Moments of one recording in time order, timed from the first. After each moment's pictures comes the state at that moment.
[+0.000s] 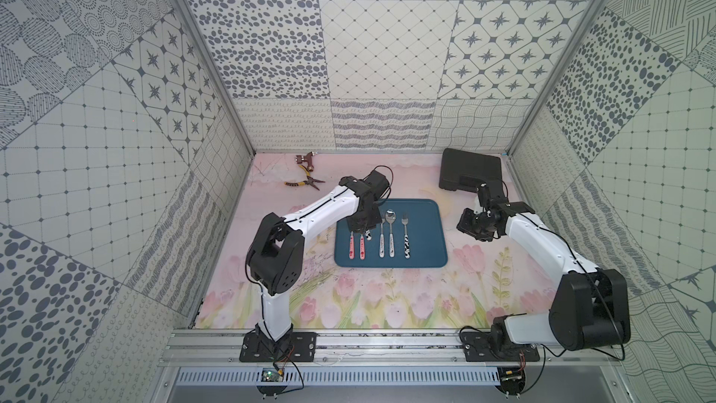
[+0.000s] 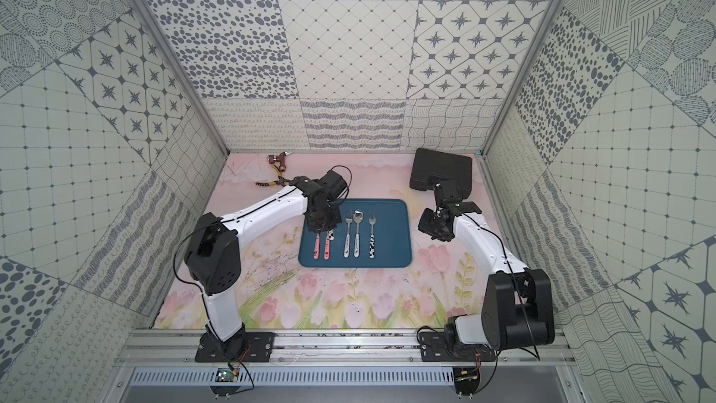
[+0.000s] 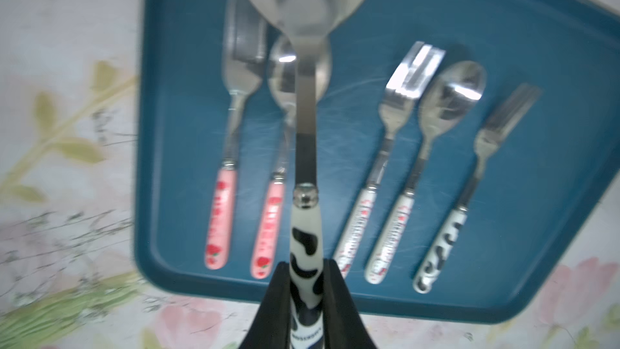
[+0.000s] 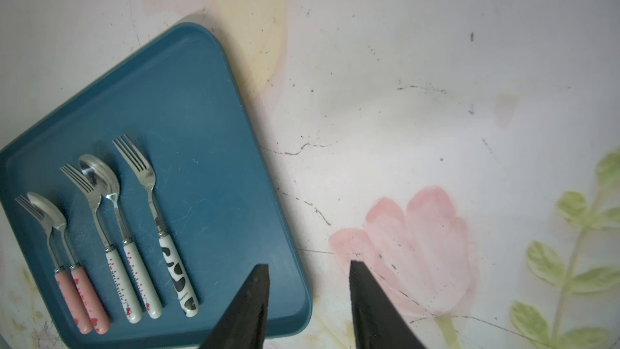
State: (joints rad) left arm -0.66 1.97 1.68 -1.06 -0.04 -0.89; right arm 0.11 1.39 0.99 -0.75 -0.07 0.53
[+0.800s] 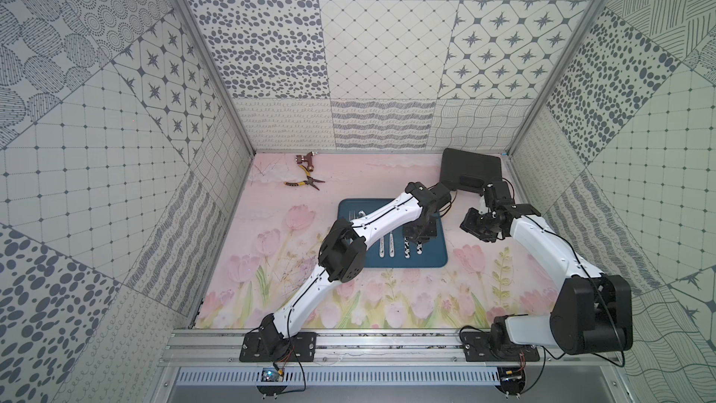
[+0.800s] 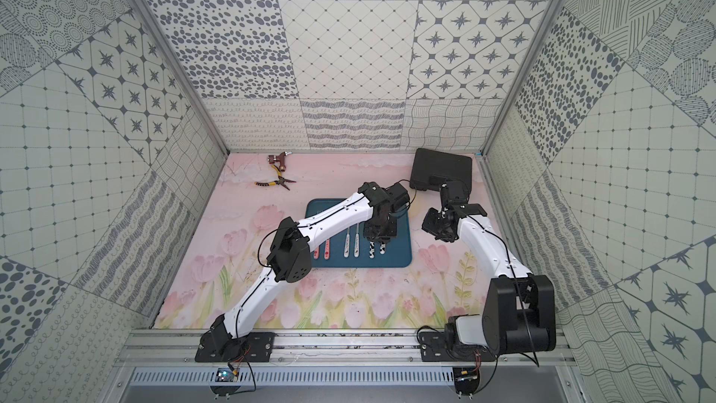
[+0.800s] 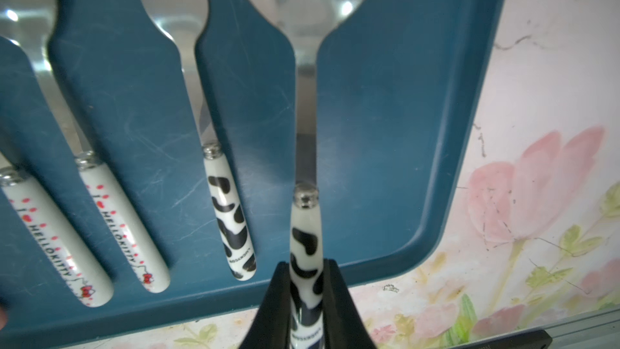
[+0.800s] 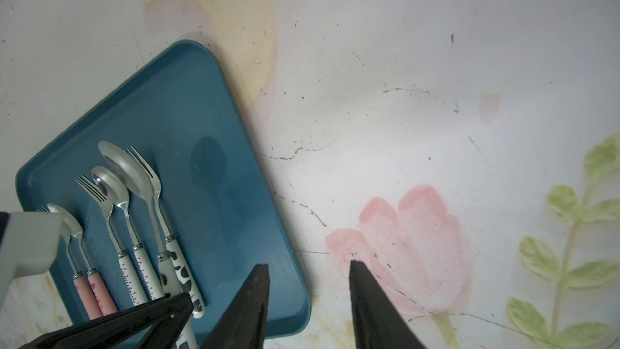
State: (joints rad) left arm -0.90 2.51 2.41 -1.36 0.11 -0.83; right arm 0.08 1.36 0.97 -0.74 -0.11 0.54
